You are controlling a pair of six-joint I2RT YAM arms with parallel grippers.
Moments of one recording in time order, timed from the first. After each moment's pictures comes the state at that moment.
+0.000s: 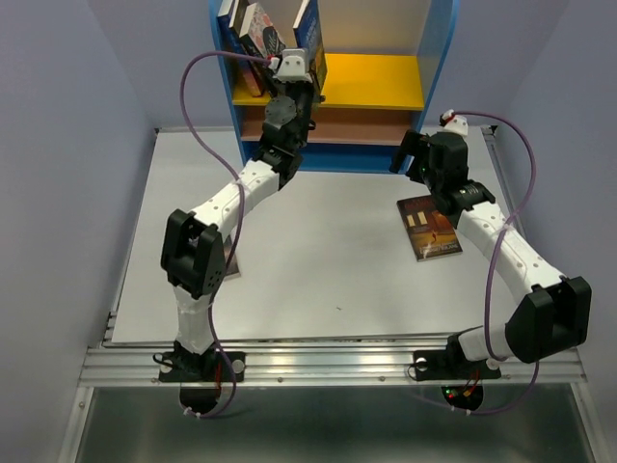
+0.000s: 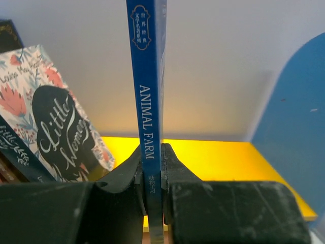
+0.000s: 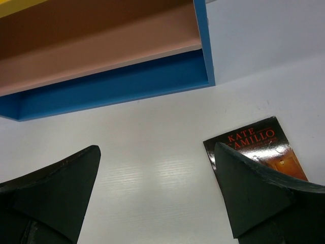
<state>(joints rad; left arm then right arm) -0.58 1.86 1.70 0.63 -0.35 -0.05 0.30 1.37 1.19 -0.20 0.28 0.43</state>
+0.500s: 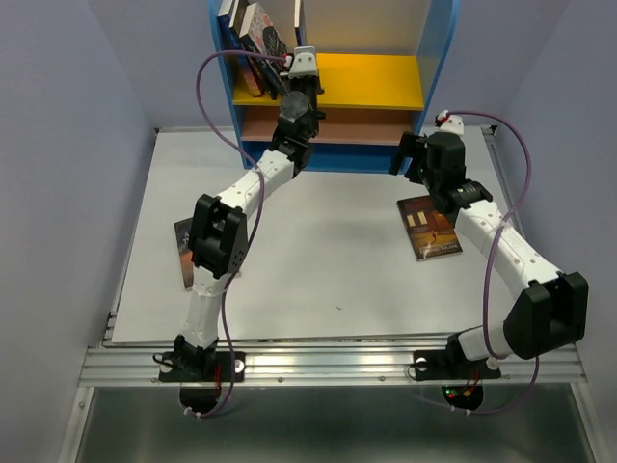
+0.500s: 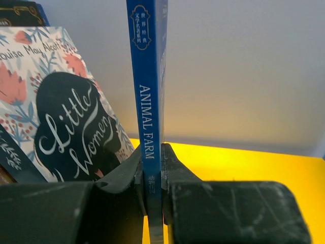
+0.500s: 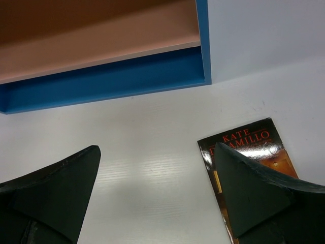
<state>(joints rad) -0.55 2.17 1.98 0.70 -0.53 0.12 0.29 1.39 1.19 -0.19 0.28 0.38</state>
